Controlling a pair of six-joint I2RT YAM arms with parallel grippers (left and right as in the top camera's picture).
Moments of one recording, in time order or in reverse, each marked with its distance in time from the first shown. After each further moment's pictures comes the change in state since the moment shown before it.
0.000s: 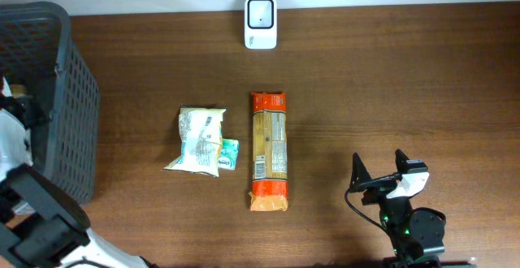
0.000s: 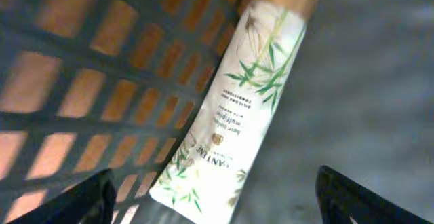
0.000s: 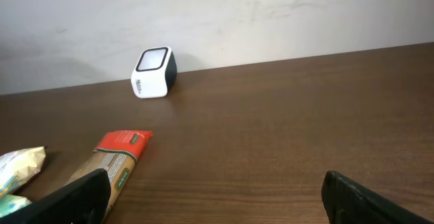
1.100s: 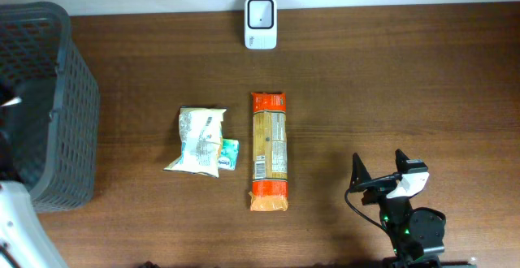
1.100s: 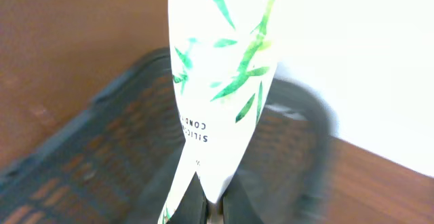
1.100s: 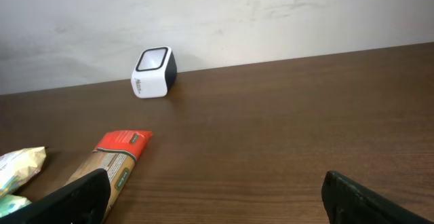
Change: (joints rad) left arm -0.040 -0.627 0.025 -0.091 0.372 -0.253; right arm 0.000 0.001 0.000 0.000 0.000 0.000
